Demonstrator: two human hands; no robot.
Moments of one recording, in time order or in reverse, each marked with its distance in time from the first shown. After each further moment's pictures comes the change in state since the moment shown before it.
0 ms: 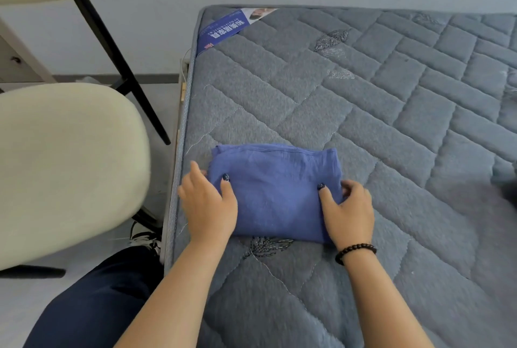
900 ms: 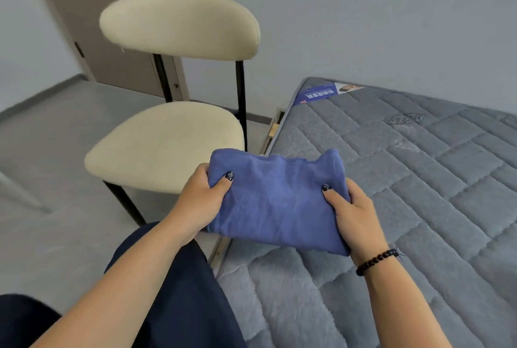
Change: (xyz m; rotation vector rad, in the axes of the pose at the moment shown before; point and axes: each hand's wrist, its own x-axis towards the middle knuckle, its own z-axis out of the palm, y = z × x) left_hand -0.097 0.003 -0.188 -0.467 0.008 -0.115; right_hand -0.088 -0.106 -0.068 0.520 -0.668 -0.237
